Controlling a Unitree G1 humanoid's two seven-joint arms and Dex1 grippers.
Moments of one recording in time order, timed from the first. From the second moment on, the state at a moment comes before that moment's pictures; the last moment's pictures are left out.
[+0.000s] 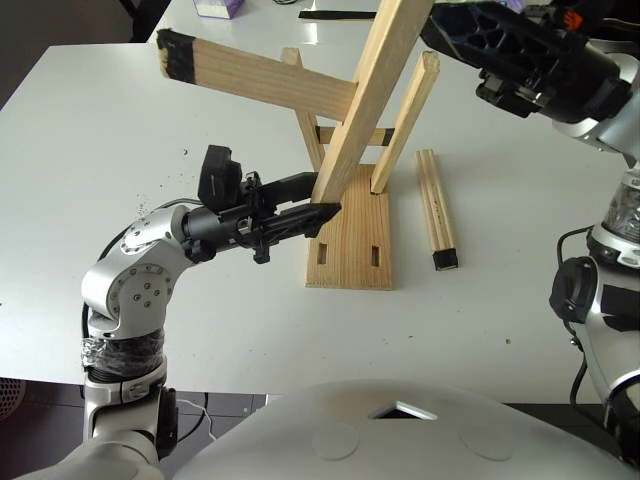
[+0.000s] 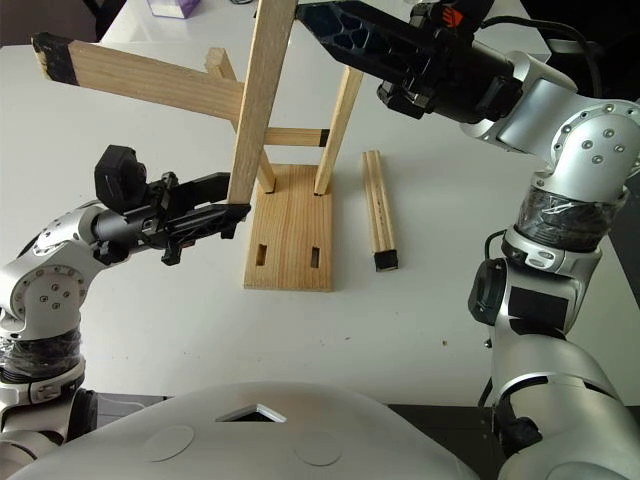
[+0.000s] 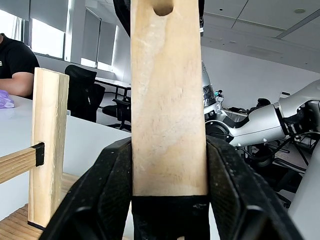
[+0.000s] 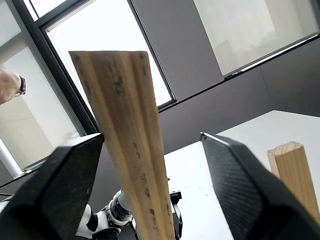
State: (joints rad) left arm -0.09 0.48 0.15 -0.45 -0.94 0.65 -1.07; right arm -0.77 -0.52 -0.27 -0.06 1.43 1.22 0.67
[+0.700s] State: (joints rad) left arm -0.09 0.52 0.07 -0.40 -0.90 0.60 -1.12; right arm -0.78 -0.50 -0.23 -0.09 1.47 1.18 0.64
